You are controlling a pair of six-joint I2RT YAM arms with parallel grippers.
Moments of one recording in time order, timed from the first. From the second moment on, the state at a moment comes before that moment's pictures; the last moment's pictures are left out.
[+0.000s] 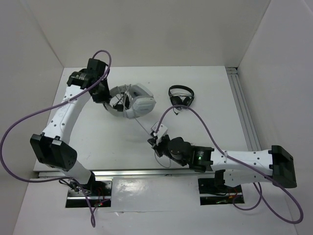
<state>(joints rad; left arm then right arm) -0.20 1.58 1.68 -1.12 -0.13 -0.43 1.32 1.09 0.67 0.16 0.44 0.08</state>
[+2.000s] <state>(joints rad) -0.89 1.26 1.29 -0.79 -0.64 -0.30 0.72 1.25 1.07 -0.05 0.25 -0.10</state>
